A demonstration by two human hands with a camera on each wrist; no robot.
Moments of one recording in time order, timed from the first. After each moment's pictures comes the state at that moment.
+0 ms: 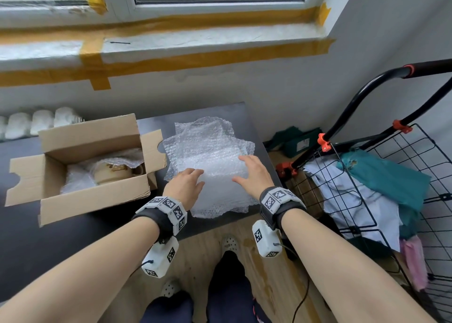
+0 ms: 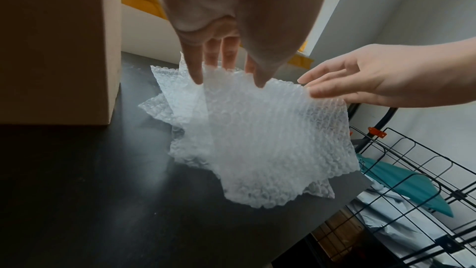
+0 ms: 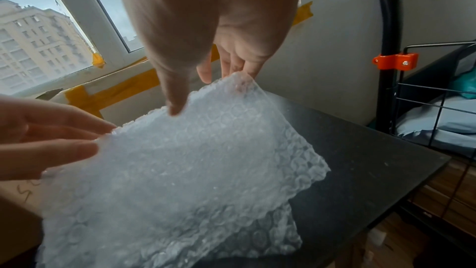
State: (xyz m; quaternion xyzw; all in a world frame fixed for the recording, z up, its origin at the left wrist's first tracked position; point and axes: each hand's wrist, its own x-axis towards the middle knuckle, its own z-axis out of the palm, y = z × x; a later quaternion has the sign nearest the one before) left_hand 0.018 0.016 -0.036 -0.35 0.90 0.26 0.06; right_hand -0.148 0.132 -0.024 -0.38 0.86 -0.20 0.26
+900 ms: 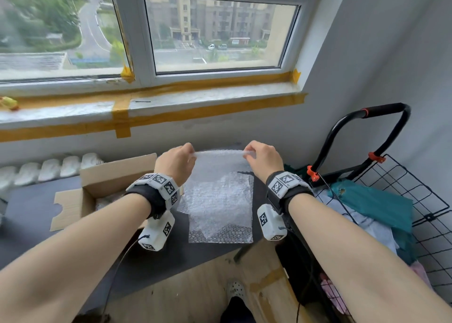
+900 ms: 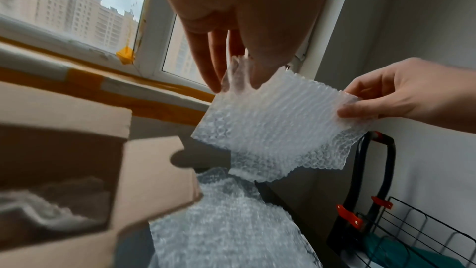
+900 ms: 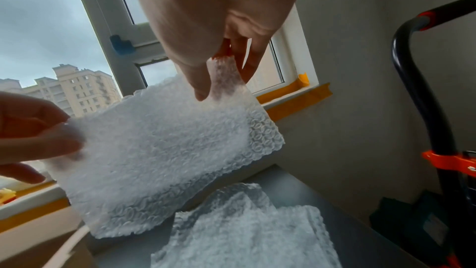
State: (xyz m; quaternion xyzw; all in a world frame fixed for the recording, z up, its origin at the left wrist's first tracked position) left_hand 0.030 -0.044 0.092 -0.32 0.92 0.16 -0.15; right_hand -0.139 0.104 0.108 -0.41 0.88 -0.25 0.04
